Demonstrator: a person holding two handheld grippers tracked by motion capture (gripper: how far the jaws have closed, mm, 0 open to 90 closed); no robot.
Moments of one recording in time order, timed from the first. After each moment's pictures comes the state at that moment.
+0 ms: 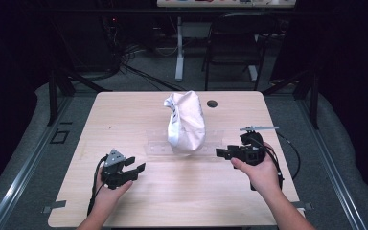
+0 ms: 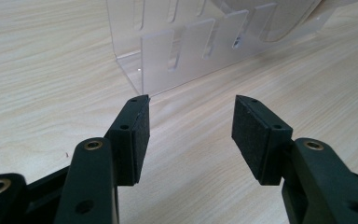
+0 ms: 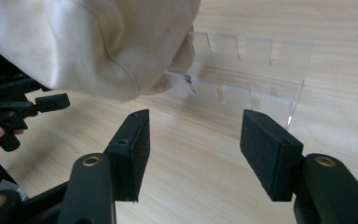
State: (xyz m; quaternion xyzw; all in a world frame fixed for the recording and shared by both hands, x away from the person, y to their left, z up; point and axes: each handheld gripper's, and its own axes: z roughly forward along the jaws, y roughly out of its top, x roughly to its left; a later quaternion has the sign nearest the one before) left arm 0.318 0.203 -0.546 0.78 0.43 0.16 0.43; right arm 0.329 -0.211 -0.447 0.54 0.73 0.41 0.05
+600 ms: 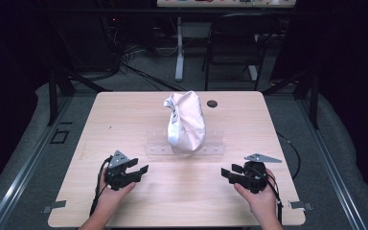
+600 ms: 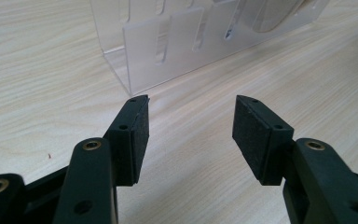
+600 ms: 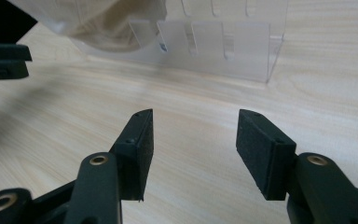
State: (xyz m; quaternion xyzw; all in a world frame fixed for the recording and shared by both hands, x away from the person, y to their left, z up) left arm 0.317 0.194 -0.552 0.79 0.42 0.15 0.43; right arm 0.288 -0.226 -0.524 0.53 0.71 0.44 0.10
